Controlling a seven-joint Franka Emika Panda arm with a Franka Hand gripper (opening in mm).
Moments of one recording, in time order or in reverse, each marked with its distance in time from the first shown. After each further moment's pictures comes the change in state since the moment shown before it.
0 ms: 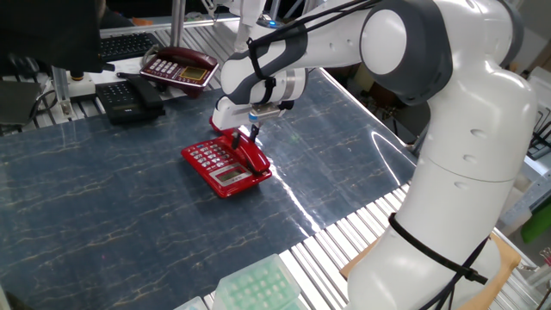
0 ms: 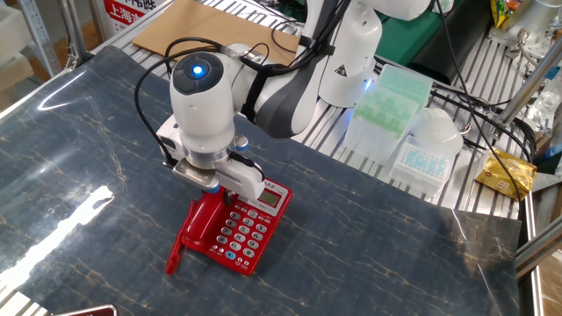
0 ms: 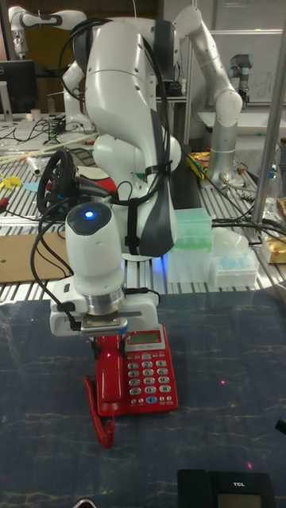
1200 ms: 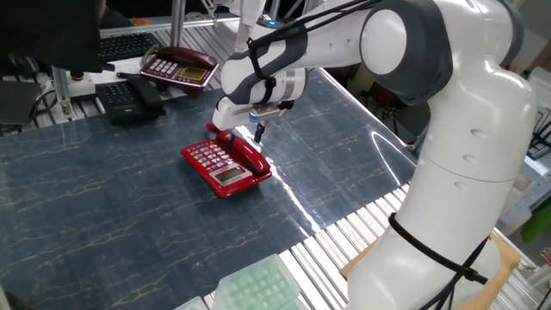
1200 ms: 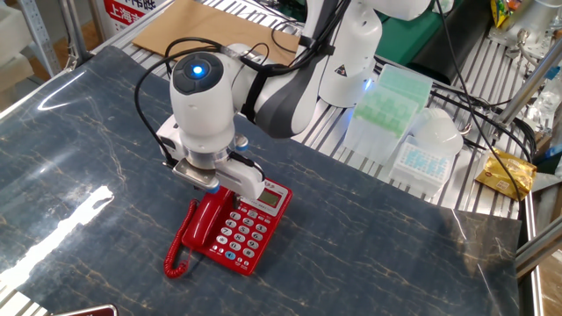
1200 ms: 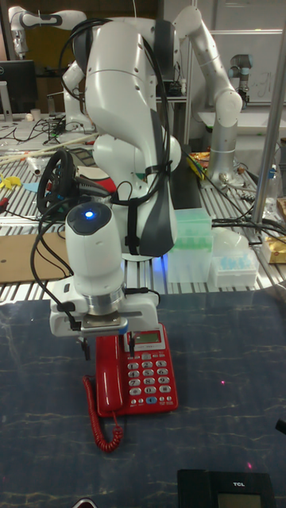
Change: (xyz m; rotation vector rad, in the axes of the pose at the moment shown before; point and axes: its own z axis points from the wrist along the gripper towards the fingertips) arm 0.000 0.000 0.000 0.000 0.000 0.000
